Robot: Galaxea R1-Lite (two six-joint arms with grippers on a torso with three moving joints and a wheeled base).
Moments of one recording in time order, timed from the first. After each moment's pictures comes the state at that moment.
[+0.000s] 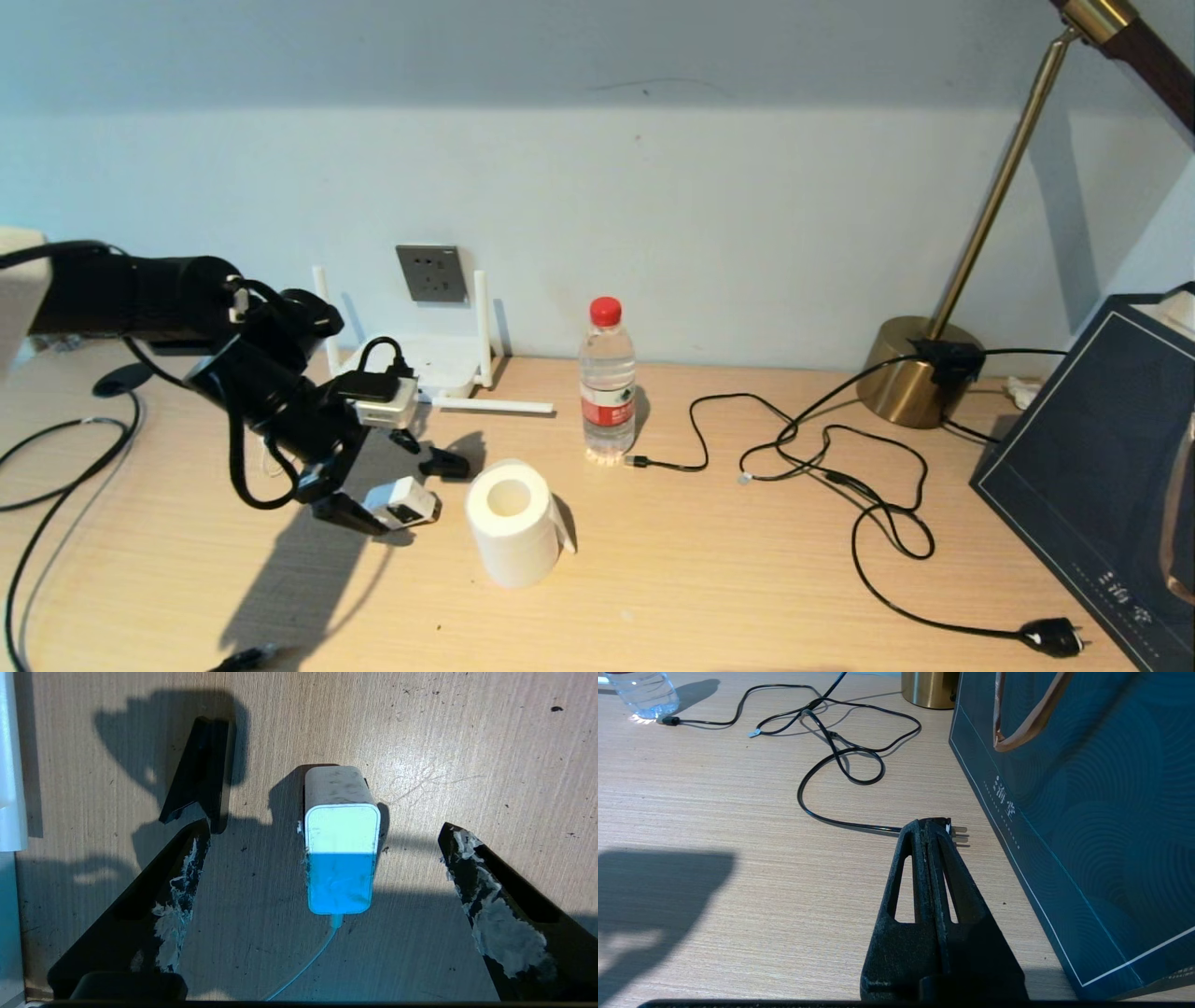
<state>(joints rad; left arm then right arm) -0.03 2.11 -1.67 0.91 -0.46 1.49 0.00 0.00 -0.03 0.07 0.00 0.00</state>
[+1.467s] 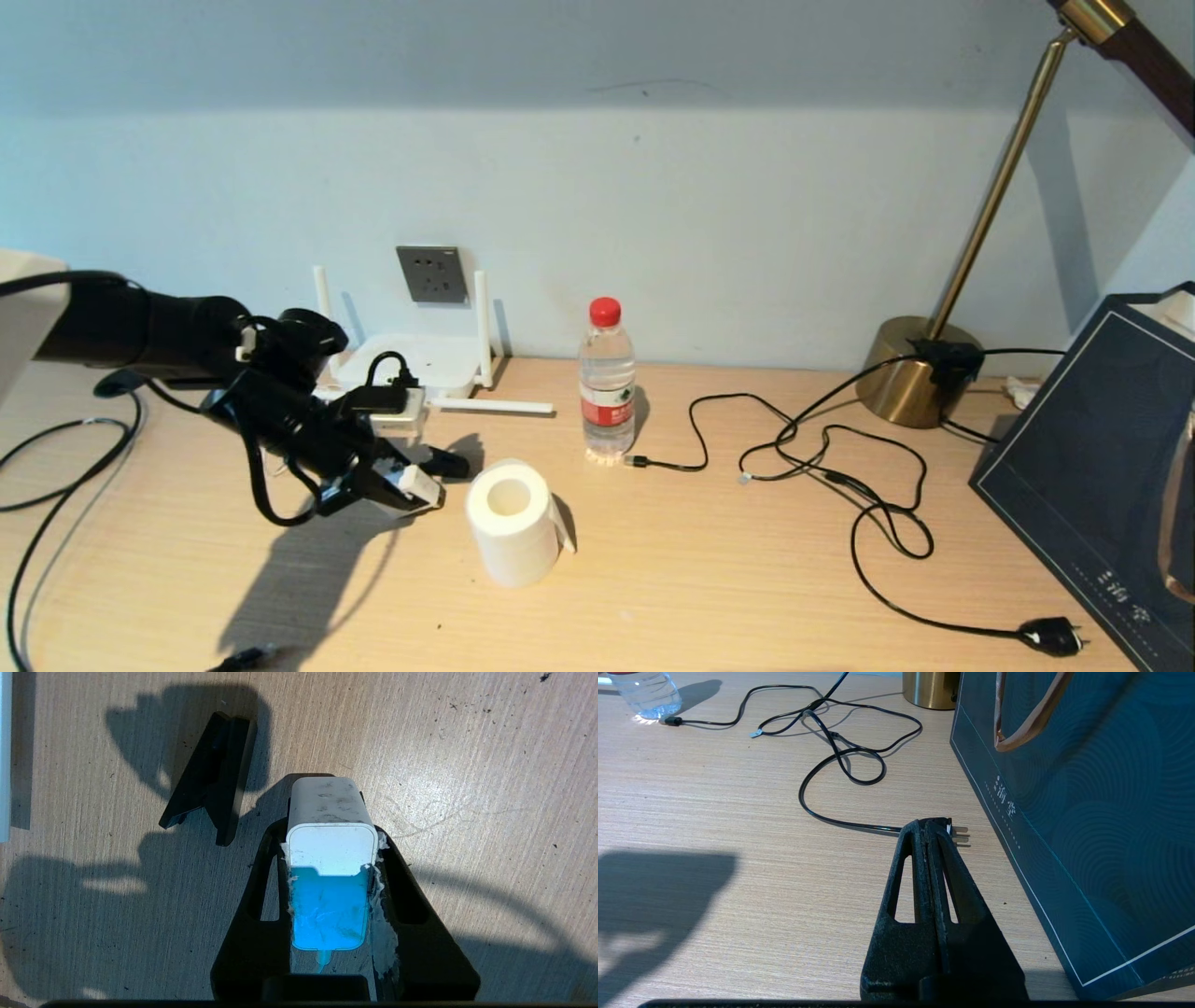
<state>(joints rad) -0.02 2.11 -1.51 0.66 -0.47 1.40 0.00 0.00 -0.03 0.07 0.00 0.00</state>
